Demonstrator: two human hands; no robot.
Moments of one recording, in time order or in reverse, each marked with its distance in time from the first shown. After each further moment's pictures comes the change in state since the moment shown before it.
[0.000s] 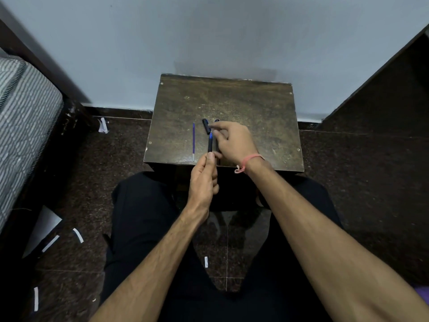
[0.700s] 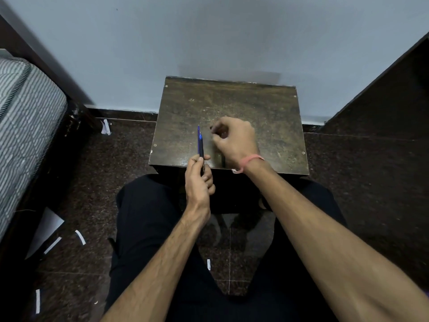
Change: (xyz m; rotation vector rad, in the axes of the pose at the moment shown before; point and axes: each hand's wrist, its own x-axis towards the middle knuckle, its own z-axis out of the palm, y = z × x) left_hand 0.008 0.003 -0.014 -0.220 0.169 -0.019; right_hand 0.005 -0.015 0.004 -0.066 0.106 -0.057
